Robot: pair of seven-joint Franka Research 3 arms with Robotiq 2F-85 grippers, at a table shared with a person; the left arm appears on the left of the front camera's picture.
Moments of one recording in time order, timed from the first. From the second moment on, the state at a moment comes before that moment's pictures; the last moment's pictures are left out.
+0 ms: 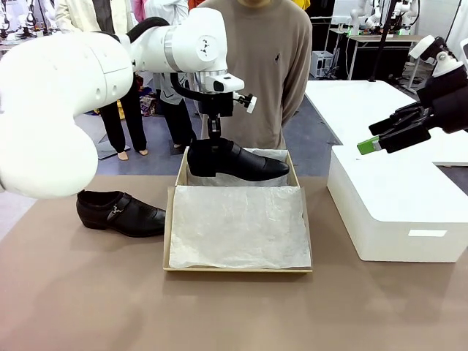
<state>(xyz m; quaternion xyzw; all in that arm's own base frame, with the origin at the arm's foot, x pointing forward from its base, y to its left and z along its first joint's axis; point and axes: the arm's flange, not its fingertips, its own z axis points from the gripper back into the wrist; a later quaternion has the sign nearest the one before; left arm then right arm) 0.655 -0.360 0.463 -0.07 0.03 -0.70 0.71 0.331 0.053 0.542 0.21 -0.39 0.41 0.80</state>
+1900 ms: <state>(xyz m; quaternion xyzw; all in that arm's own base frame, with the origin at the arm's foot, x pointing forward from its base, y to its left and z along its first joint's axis) 0.675 -0.362 0.399 -0.05 0.05 -0.67 0.74 0.331 0.053 0.542 0.21 -0.39 0.41 0.80</state>
